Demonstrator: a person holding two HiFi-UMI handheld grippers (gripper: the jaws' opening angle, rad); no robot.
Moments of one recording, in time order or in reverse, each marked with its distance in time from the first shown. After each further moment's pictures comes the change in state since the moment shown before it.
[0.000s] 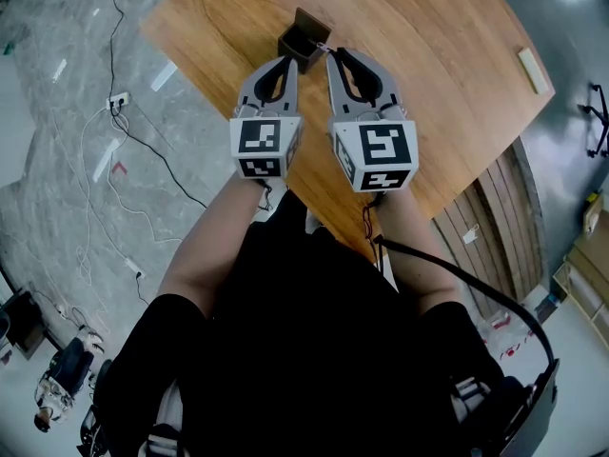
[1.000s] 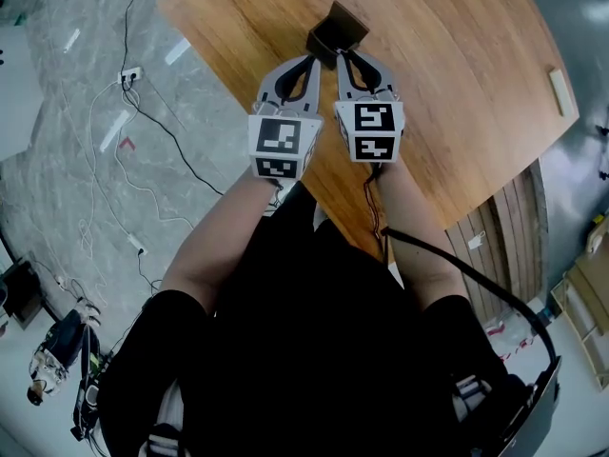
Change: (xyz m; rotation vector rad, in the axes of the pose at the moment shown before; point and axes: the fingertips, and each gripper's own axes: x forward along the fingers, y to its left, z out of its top) left arm 0.012 0.022 -0.031 -0.002 0.057 -0.002; right arm 0.083 0.010 -0.110 -0.032 0.198 0.024
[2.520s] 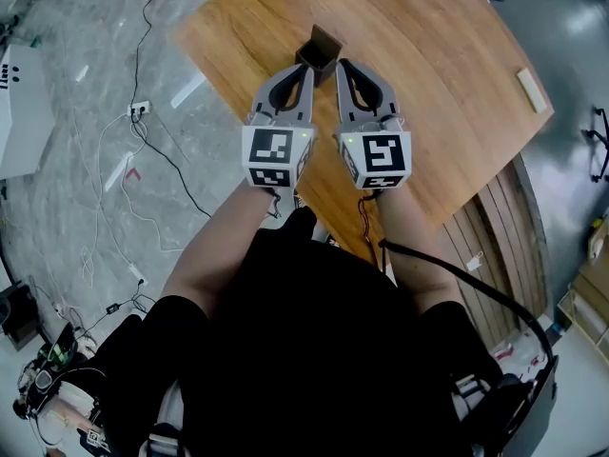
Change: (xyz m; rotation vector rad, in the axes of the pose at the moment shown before) left arm -0.071 -0.049 0.088 0.048 -0.181 0.003; right arm -0.142 0.009 0.112 -0.049 -0.445 -0.002
